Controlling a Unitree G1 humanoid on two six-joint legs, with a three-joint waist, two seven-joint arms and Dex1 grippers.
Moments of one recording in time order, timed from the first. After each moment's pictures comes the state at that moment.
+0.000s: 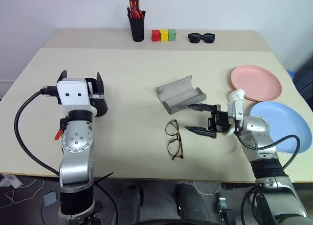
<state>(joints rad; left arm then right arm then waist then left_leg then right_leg) -0.19 0.15 0.20 -0.59 0.09 0.40 0.03 -0.41 -0.49 -0.02 0.30 0.51 -0.20 1.43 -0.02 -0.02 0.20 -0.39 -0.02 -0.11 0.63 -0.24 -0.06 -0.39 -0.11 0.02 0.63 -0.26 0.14</state>
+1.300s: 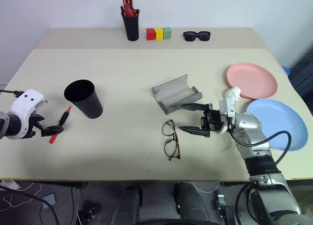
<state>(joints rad) -0.30 1.25 0.08 0.05 -0.33 0.98 -0.91 -0.41 -0.45 0.01 0.24 0.49 -0.13 1.47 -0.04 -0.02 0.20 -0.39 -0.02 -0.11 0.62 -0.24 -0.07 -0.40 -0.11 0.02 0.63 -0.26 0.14</state>
